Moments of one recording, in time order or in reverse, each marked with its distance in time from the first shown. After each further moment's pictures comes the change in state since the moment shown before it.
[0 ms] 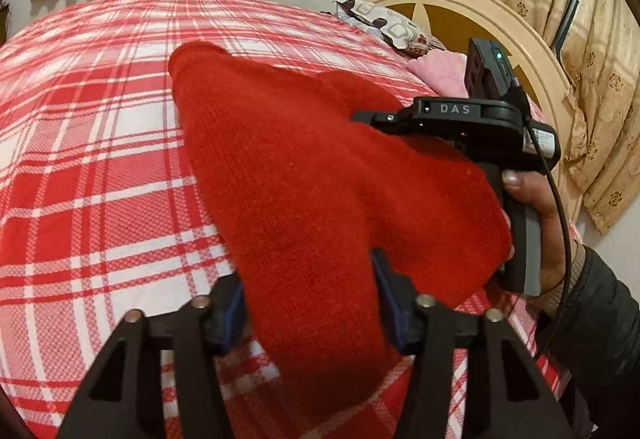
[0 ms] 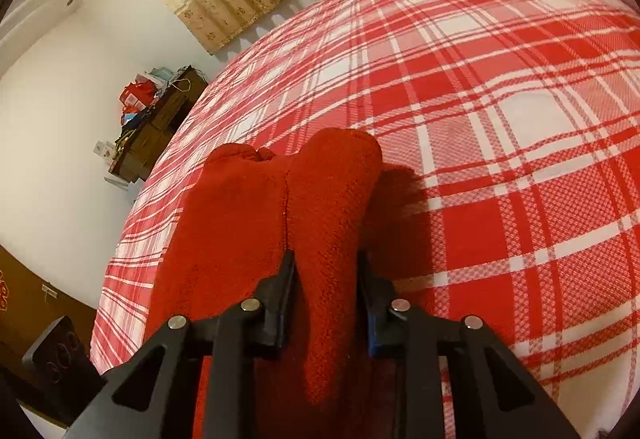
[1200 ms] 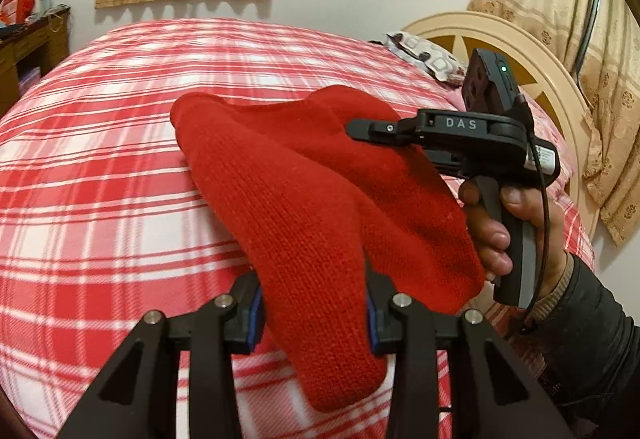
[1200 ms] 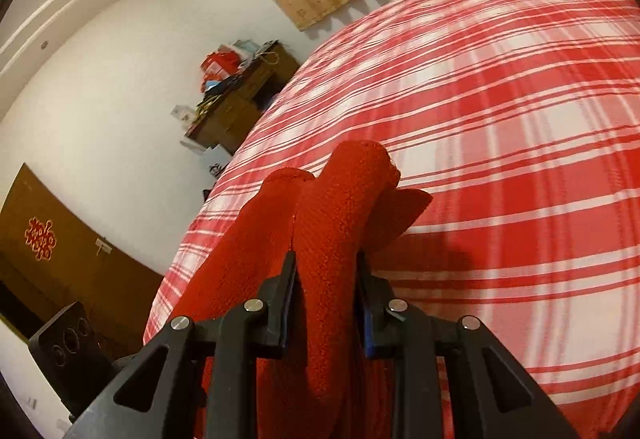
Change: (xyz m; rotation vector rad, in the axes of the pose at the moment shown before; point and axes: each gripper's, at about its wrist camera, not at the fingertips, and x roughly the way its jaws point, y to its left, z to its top) left arm -0.152 0.045 -0.052 -0.065 -0.087 0.184; right arm 0.024 0.172 -0.066 -0.127 0.057 0.281
